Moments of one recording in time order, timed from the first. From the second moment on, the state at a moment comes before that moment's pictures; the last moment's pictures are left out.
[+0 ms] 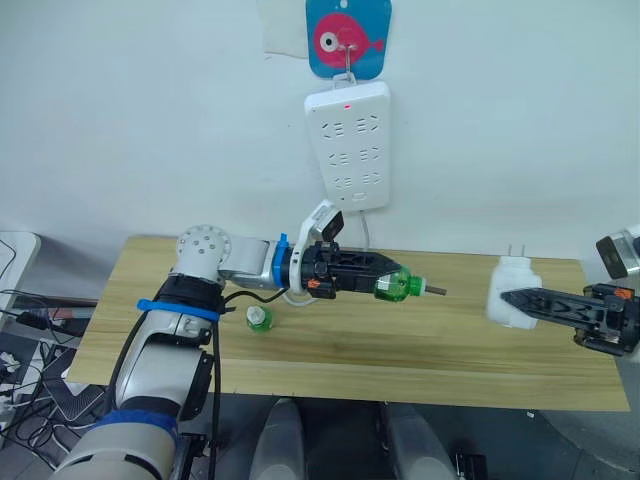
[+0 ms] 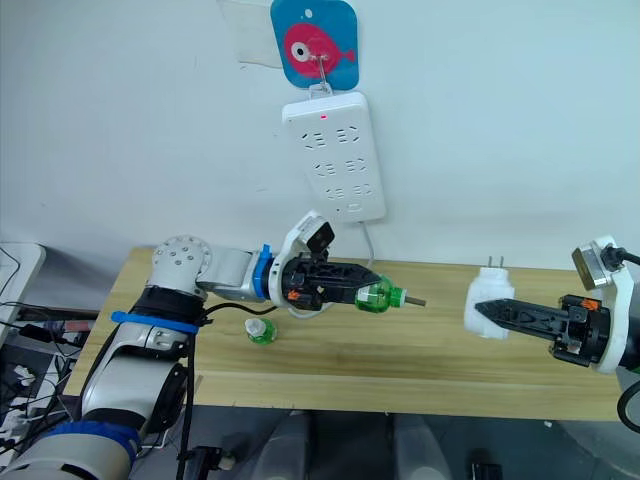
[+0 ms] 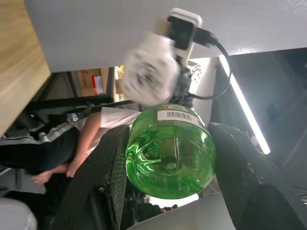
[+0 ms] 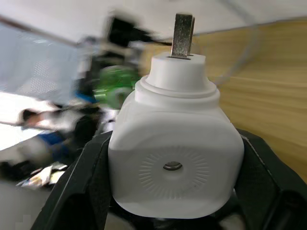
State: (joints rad) left arm -0.84 0.44 -0.07 0.40 -1.63 1.56 -0.48; right arm 0.17 -1.25 -0.54 -0.23 1.91 1.17 0.27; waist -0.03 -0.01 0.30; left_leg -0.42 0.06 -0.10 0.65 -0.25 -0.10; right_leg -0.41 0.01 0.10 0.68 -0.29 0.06
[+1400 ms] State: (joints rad) left arm -0.67 0.40 -0.01 0.06 -1.25 1.52 -0.76; right arm -0.40 -0.96 0.08 0.30 0.59 1.16 0.54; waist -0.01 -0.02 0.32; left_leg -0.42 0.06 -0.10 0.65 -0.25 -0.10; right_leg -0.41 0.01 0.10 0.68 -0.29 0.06
